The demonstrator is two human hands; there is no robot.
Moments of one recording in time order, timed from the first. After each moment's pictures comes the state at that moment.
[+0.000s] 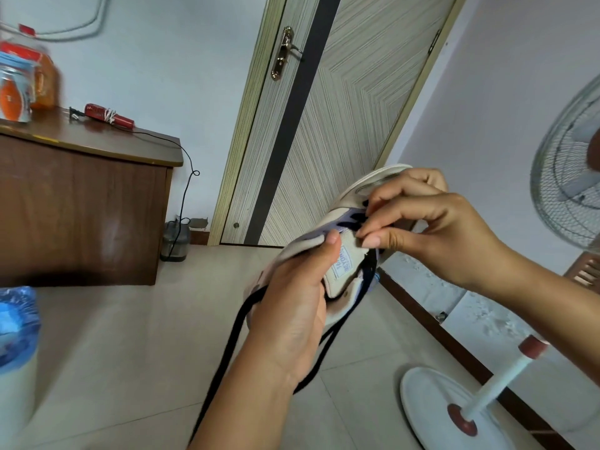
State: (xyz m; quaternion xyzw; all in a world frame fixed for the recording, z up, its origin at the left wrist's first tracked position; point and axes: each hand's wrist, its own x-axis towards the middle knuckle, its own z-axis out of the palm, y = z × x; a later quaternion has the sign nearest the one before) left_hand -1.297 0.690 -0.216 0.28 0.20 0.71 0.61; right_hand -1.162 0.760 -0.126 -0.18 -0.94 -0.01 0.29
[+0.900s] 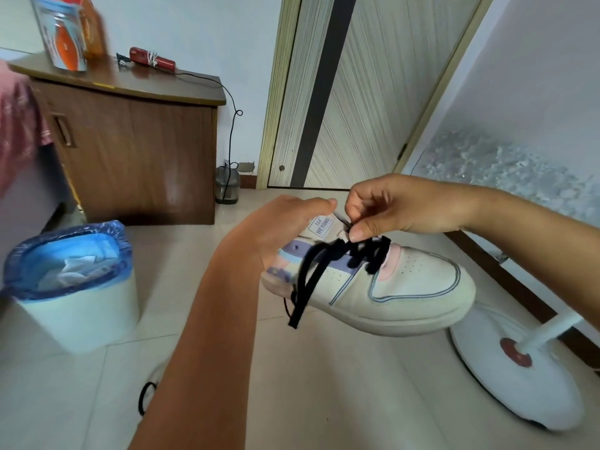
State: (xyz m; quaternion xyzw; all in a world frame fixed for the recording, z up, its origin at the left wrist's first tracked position) left_hand -1.371 0.706 -0.267 0.47 0.57 0.45 0.50; right_hand -1.208 0.769 -0.192 -0.30 -0.89 0.33 -0.03
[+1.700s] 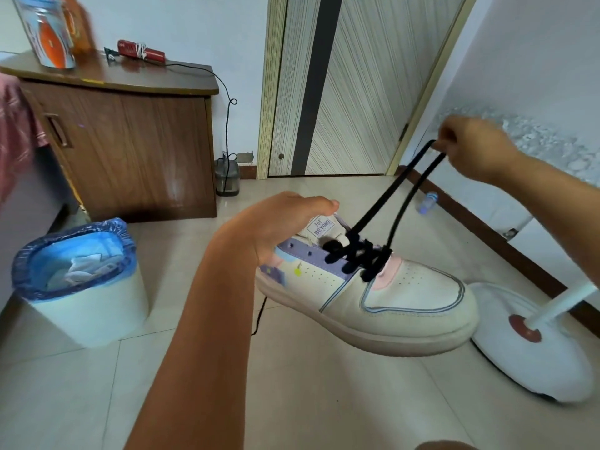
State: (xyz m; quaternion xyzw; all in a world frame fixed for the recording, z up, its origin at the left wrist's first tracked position) left_hand -1.371 0.704 -0.271 0.48 0.60 0.36 0.53; right_hand -1.135 0.873 -0.196 -0.57 -0.80 -0.11 0.15
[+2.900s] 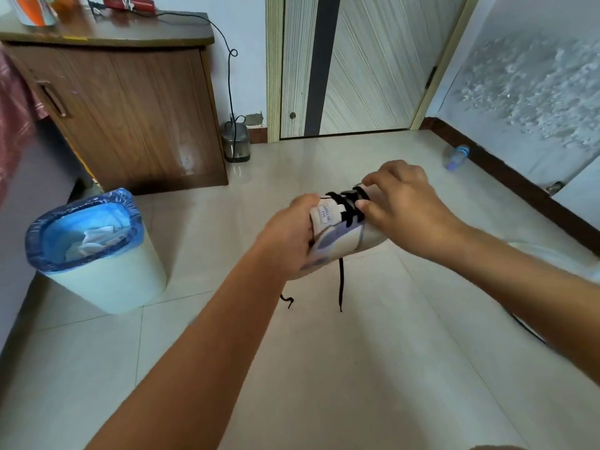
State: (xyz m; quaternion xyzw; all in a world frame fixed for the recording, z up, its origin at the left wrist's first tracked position) left_hand -1.338 0.741 -0.367 0.14 0.54 0.50 0.66; right_hand -1.179 0.783 -0.323 -0.45 -0.88 0.06 0.16
